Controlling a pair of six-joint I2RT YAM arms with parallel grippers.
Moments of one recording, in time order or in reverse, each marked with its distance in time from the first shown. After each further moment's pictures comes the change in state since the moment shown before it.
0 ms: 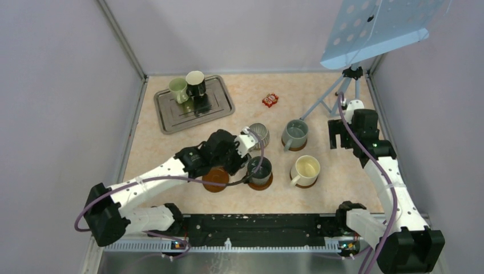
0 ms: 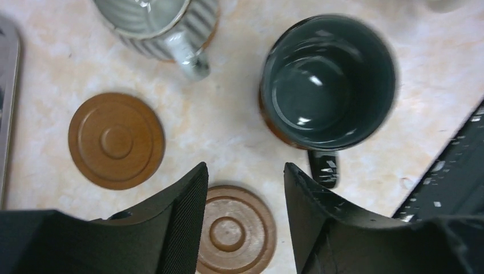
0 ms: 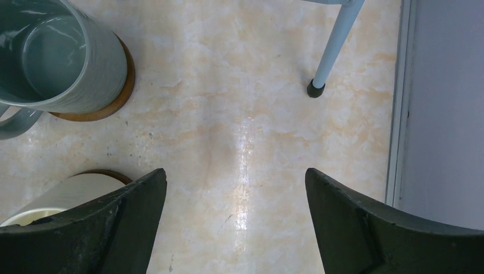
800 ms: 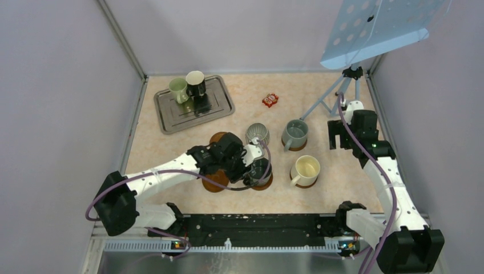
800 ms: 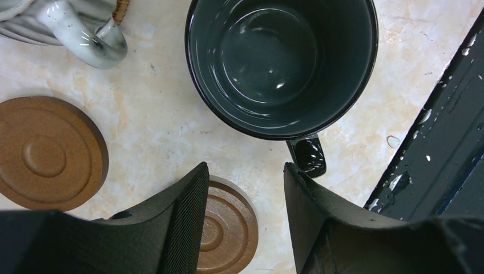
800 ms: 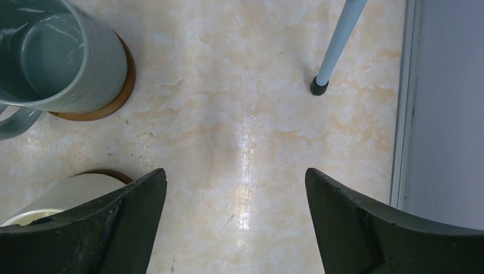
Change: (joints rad) left arm 0.029 0.147 0.005 -0.067 0.131 0.113; right arm 0.000 0.000 -0.014 0.013 -0.003 0.011
